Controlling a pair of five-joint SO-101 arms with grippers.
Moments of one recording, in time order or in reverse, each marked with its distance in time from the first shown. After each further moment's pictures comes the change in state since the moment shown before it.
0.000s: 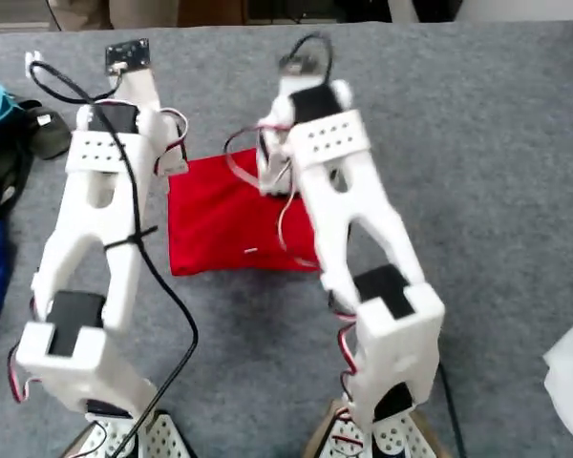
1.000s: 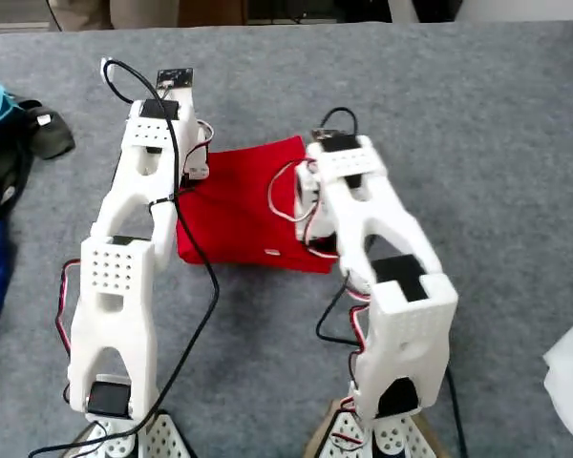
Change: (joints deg) left arm 0.9 44.8 -41.0 9.0 -6.1; right arm 11.3 5.5 24.4 -16.4 5.0
